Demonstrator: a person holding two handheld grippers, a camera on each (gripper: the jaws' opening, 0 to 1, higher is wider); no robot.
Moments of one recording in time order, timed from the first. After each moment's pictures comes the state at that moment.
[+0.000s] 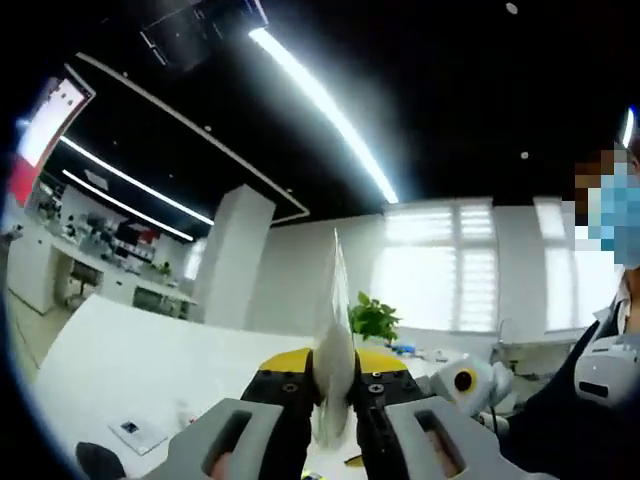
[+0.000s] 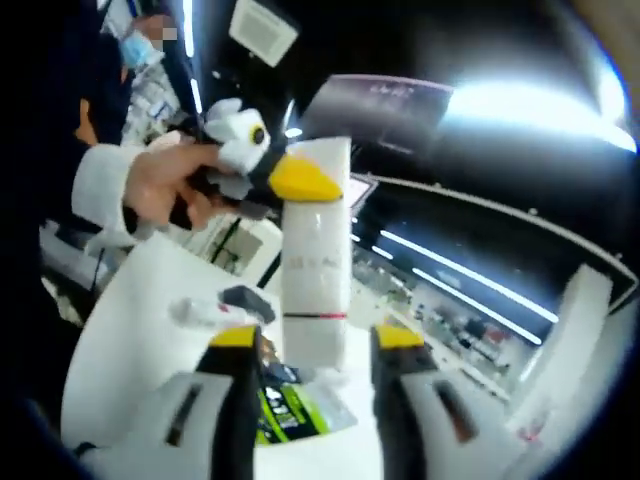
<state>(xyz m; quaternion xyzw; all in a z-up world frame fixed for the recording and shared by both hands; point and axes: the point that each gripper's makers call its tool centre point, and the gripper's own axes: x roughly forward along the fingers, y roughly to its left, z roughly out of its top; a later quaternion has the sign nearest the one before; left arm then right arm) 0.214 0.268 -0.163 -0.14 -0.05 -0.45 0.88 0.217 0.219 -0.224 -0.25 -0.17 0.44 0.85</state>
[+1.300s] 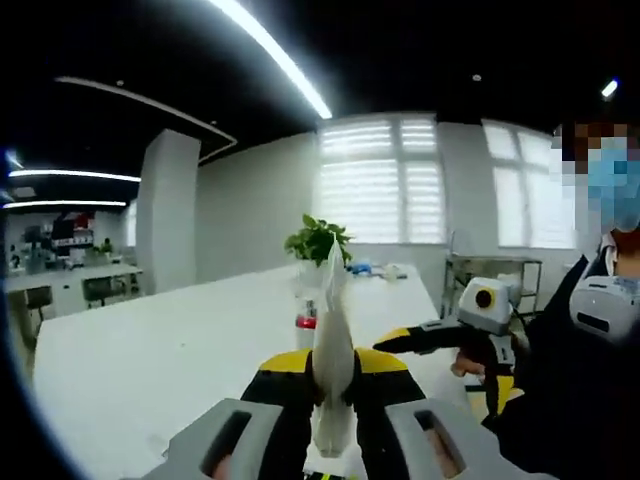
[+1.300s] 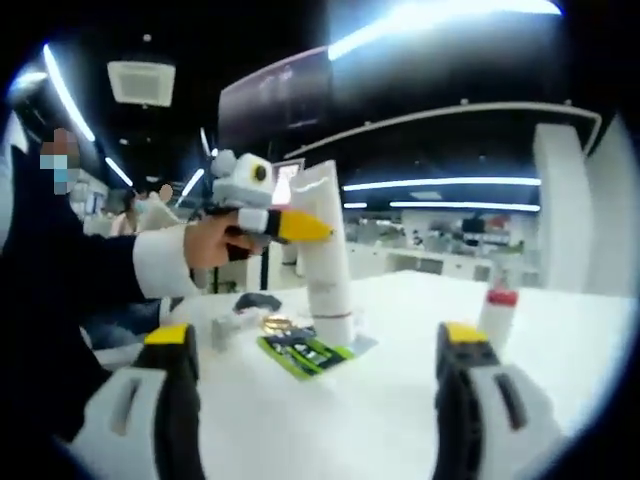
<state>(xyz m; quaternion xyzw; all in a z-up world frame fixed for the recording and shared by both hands) 0.253 0.187 -0.186 0.02 0.06 -0.58 0.81 0.183 0.131 -0.238 -0.06 -0.03 0.41 0.91</state>
